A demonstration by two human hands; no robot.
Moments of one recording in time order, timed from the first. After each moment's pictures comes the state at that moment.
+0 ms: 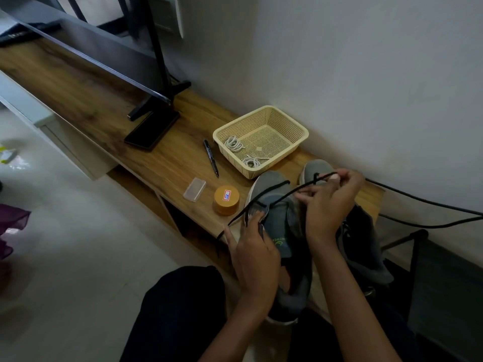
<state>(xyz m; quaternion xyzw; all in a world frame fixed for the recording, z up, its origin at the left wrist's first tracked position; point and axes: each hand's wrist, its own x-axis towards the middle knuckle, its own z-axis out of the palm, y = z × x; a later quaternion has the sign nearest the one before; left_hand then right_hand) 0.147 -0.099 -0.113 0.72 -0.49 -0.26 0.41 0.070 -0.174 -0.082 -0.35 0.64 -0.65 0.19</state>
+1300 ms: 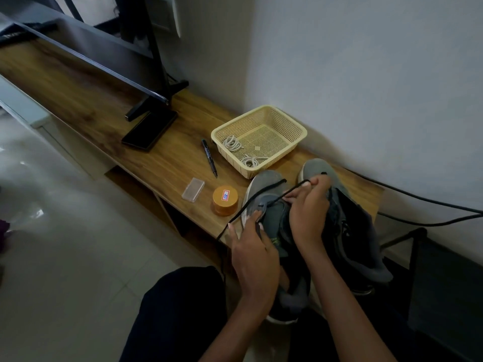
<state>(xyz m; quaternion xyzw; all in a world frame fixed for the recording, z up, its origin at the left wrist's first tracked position) 0.148 -0.102 -0.130 0.72 -0.49 -0.31 0.39 0.073 -0.177 -0.116 -0.48 0.70 -0.50 0.19</state>
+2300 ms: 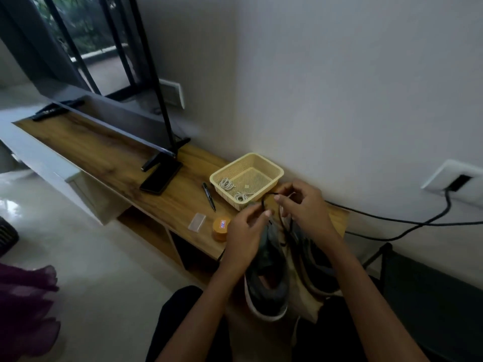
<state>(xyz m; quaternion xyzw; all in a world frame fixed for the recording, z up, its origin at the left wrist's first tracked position) 0.177 -0.111 -0.019 0.53 -0.54 -0.46 0.46 0.042 -0.132 0.016 -0.61 0.54 -0.48 0.32</state>
